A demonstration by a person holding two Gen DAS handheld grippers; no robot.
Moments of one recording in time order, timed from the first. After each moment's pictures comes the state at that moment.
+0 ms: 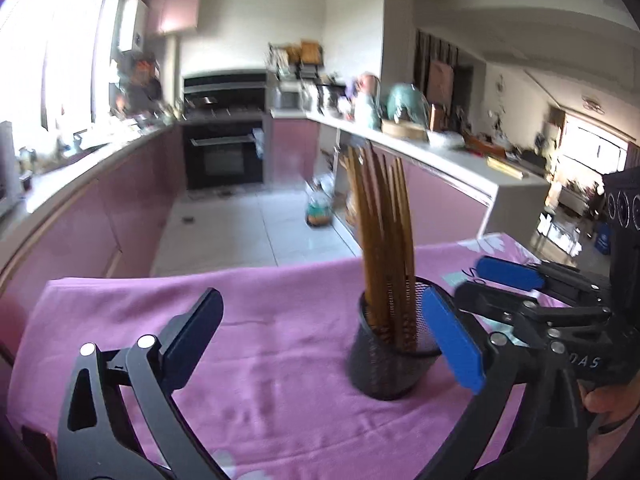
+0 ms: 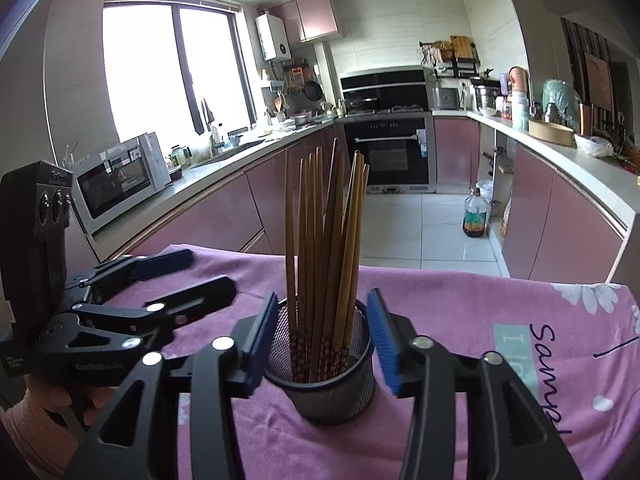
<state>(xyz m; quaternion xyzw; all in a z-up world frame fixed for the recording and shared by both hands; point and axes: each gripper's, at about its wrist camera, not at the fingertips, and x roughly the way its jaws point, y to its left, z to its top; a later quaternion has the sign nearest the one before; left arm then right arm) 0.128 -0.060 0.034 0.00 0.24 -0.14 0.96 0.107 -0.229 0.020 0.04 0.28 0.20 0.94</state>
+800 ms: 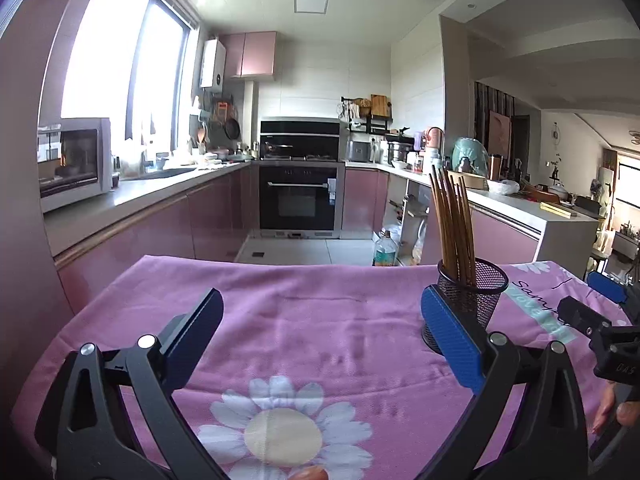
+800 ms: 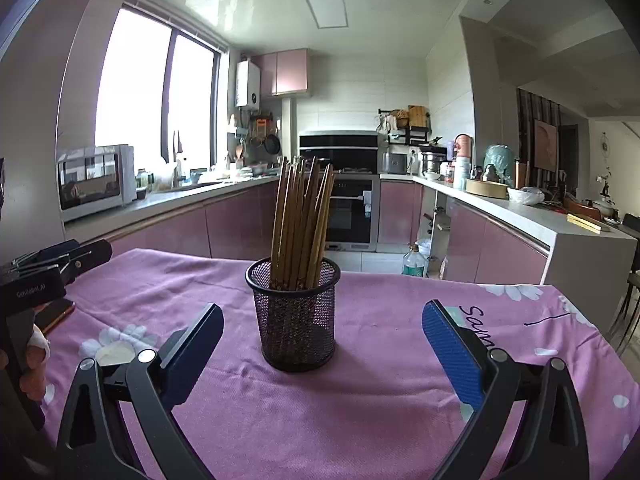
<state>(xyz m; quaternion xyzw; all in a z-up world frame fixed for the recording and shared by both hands) 0.008 0.012 0.011 -0.02 0.14 -0.01 0.99 0.001 -0.230 -0.013 -0.01 0.15 0.09 0.98</state>
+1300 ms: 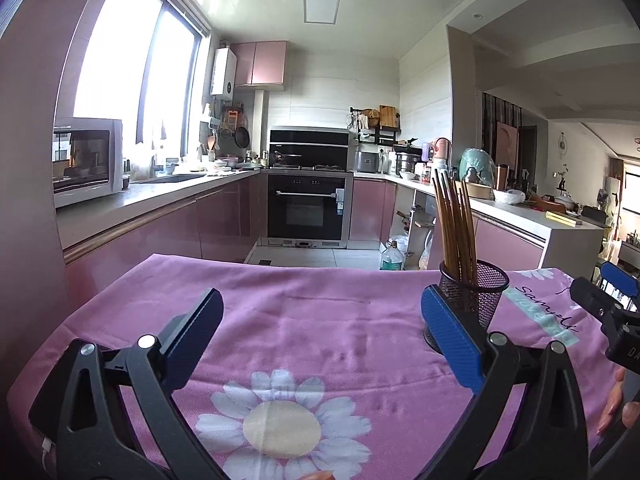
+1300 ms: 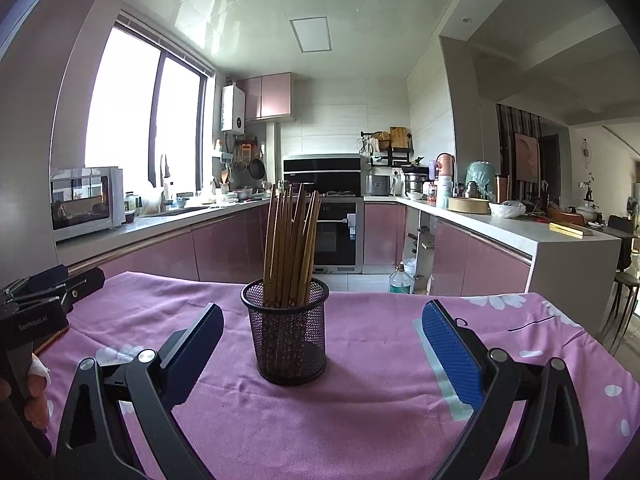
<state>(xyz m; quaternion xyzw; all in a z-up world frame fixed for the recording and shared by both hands) -0.004 0.008 0.005 -0.03 0.12 0.01 0.99 -0.018 -0.232 -0.011 0.00 0.11 0.06 0.99</state>
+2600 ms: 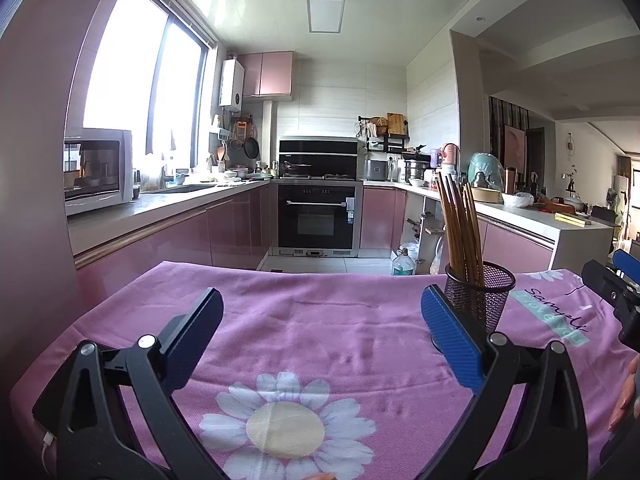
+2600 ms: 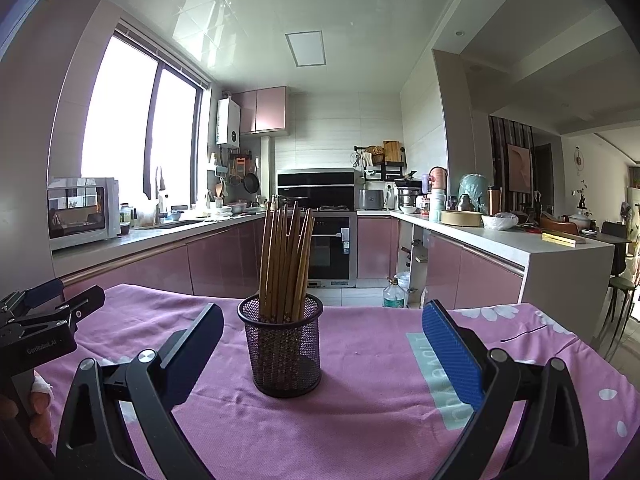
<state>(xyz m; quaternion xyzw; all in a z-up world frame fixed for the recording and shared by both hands) -0.010 0.001 -0.002 -0.02 0.10 0.03 0.99 -0.025 -0.234 -0.006 0.00 0.08 0.05 1.00</state>
